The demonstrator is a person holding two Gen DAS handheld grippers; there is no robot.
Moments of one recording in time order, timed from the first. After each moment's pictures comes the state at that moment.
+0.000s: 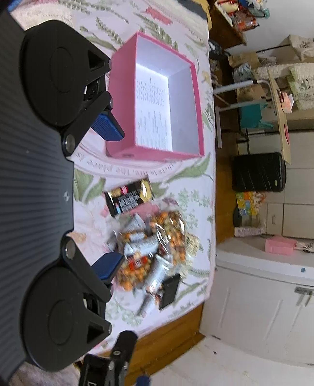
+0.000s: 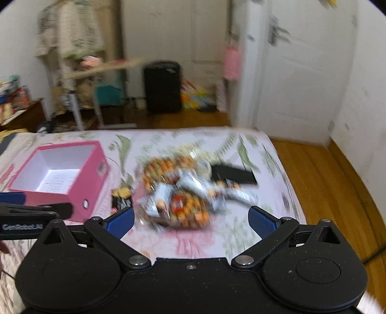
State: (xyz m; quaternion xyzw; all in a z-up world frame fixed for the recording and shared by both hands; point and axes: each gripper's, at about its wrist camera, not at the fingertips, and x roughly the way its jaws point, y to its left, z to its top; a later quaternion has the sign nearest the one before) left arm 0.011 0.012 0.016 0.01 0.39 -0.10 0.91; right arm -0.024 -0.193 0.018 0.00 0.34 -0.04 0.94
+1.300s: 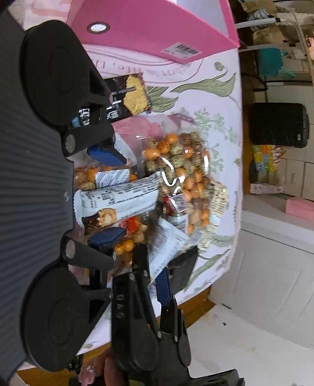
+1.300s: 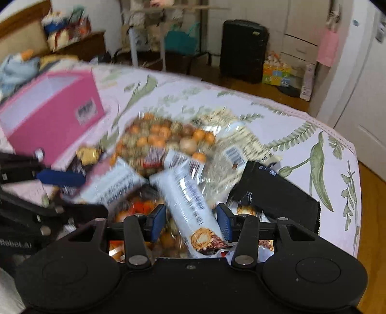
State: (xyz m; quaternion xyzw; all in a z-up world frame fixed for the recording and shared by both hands) left arm 0.133 -0.084 -0.137 -0.03 0.42 -0.21 0.88; right arm 0.172 -0.265 -0.138 -0.10 0.44 0.17 0.87
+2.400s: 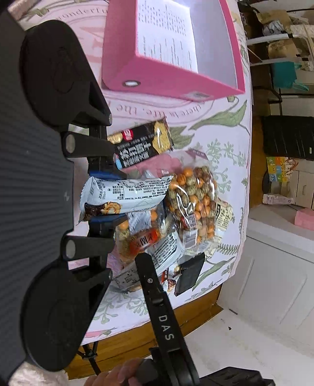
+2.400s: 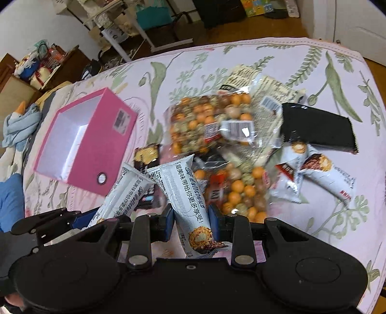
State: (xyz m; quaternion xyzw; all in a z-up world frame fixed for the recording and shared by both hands) left arm 0.091 -0.022 -0.079 -0.03 0.46 -0.19 0.87; right arm 0.158 -0.243 -0.090 0.13 0.57 0.16 0.80
